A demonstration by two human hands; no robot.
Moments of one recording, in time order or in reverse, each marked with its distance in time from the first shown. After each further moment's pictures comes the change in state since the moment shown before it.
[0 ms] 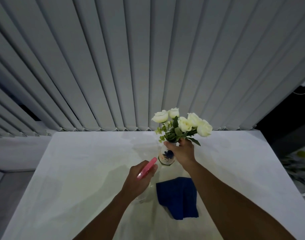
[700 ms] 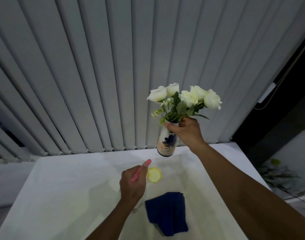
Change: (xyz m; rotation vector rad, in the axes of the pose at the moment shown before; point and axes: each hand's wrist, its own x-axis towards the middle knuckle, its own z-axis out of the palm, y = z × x) left_hand 0.002 0.069 0.017 -0.145 0.291 0.105; right_hand -0.012 -0.128 -0.096 0.014 0.130 -0.361
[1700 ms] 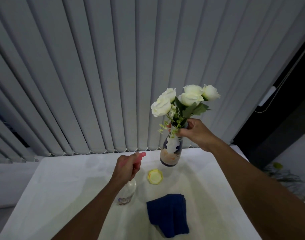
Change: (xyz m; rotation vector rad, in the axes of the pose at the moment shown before) left_hand 0.052 0.026 -0.037 -0.148 -0.282 -0.197; right_hand -0.003 -0.014 -0.038 0.080 -0.396 0.009
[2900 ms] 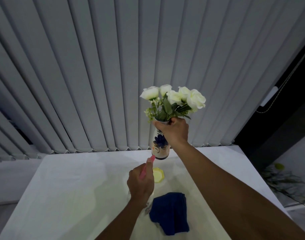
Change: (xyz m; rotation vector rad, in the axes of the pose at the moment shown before) left_hand -0.034 -0.037 0.070 0.222 0.476 0.140; right_hand 0.017 -0.014 0.088 -0.167 0.531 0.025
